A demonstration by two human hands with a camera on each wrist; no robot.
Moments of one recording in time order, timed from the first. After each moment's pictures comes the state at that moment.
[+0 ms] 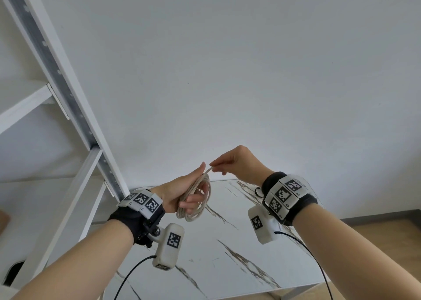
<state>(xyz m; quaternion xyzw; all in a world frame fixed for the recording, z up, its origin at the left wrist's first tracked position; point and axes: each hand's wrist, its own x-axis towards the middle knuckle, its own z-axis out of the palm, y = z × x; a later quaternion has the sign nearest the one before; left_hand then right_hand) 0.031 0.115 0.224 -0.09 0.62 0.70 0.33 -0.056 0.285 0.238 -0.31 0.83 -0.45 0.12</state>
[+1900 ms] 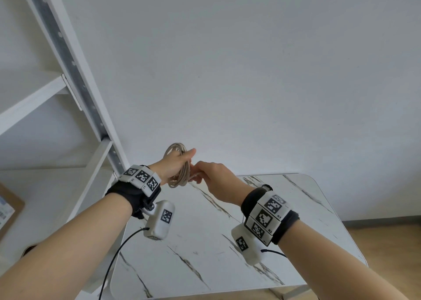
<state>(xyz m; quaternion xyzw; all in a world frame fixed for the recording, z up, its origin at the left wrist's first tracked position) 0.011 0.075 0.224 -0.15 0.76 0.62 0.11 -0.006 0.237 0.216 -0.43 0.84 -0.32 0.09</state>
